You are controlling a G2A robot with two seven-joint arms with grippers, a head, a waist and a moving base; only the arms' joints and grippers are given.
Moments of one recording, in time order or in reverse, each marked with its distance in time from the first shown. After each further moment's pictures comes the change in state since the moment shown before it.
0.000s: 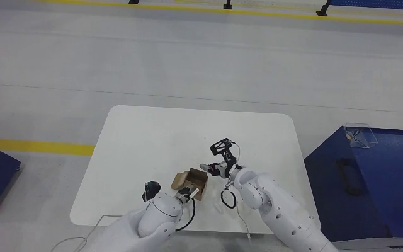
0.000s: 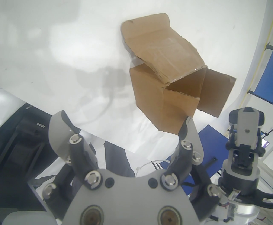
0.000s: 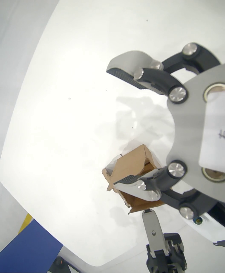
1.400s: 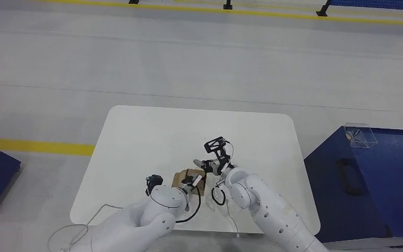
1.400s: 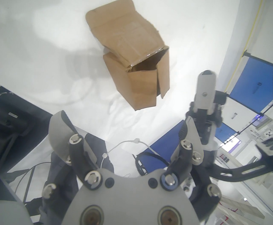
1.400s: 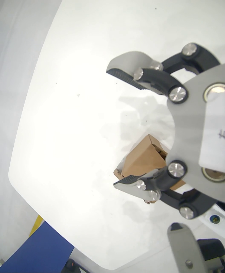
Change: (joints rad) left arm -0.064 0.026 0.014 -0.089 -0.169 -0.232 0.119; right arm 0.008 -0.076 -0.010 0.062 -0.061 0.071 -0.115
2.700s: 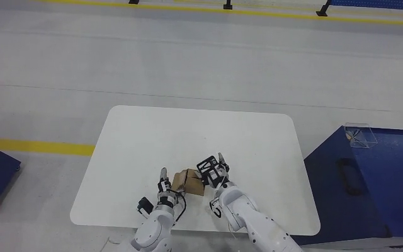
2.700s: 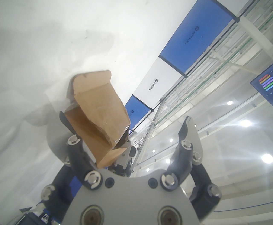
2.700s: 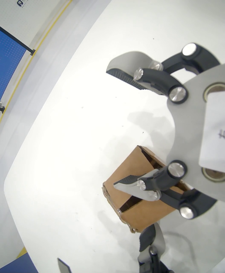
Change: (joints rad) left arm 0.317 -0.092 -0.110 0.365 0.291 -1.055 -0.290; right arm -0.111 -0.041 -0.057 0.029 -0.374 0.105 -0.165
